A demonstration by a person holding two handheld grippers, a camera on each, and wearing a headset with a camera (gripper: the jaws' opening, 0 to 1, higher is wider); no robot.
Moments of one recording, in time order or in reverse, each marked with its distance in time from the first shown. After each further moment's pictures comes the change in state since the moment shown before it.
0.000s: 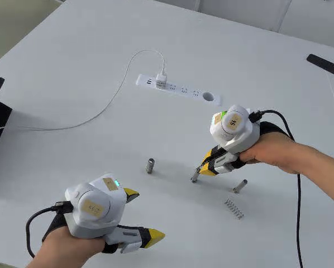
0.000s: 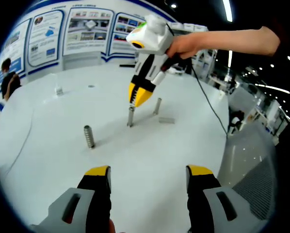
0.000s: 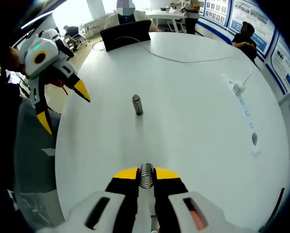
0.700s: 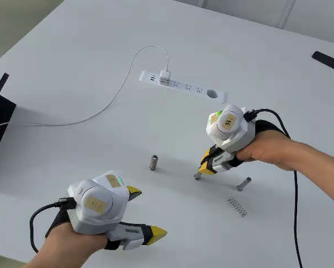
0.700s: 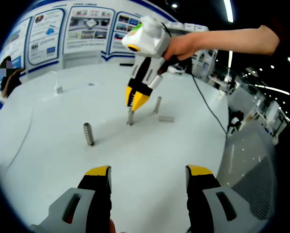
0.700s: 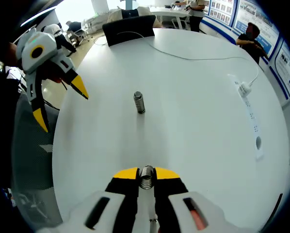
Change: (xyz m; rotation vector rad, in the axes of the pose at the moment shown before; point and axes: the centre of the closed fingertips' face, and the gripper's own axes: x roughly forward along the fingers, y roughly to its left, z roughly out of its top) left arm 0.001 0.000 -0.003 -0.009 0.005 -0.004; right arm 0.016 0.002 -0.001 -0.033 0.031 0.012
